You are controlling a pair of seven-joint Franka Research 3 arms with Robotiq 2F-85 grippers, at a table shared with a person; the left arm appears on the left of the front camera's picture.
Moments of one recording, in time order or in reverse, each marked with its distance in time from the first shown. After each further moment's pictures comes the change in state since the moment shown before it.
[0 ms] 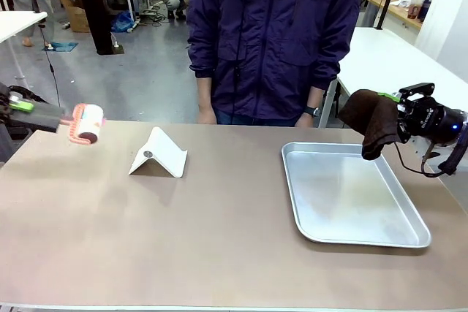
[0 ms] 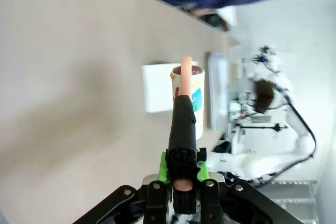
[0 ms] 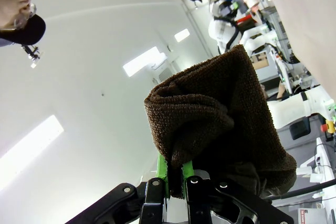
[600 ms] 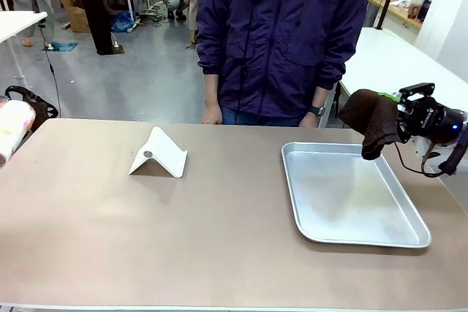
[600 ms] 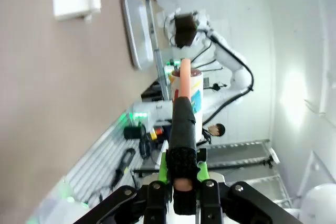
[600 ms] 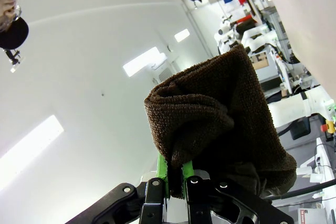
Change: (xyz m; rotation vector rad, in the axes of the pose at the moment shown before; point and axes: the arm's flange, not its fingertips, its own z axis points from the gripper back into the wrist) left arm -0.197 -0.041 0.070 -0.305 0.111 0.001; right arm 0.000 0.000 0.000 0.000 0.000 0.000
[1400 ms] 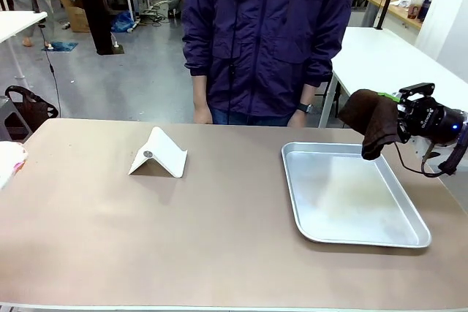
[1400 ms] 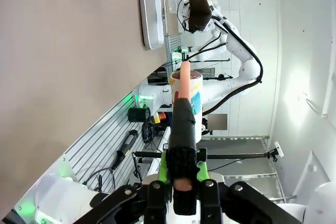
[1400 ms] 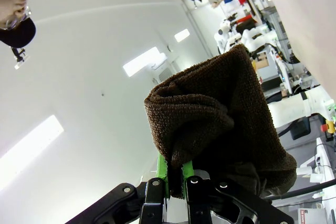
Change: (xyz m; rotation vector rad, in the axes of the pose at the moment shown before) left arm -0.019 0.012 -0.004 0.039 0.046 0.060; right arm 0.000 0.000 0.000 0.000 0.000 0.000
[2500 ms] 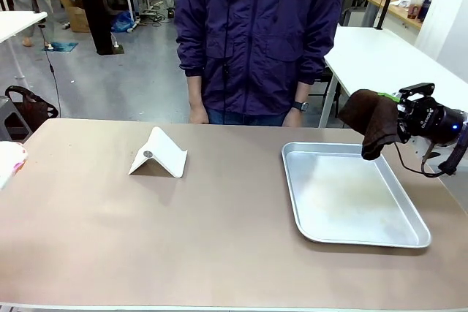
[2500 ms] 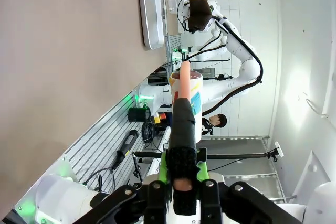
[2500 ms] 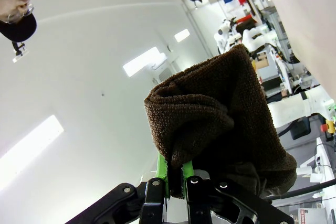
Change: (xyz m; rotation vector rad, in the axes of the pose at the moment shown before) left arm 0.000 0.000 0.000 0.000 0.000 0.000; right arm 0.000 -0.001 0.000 0.000 0.000 -0.002
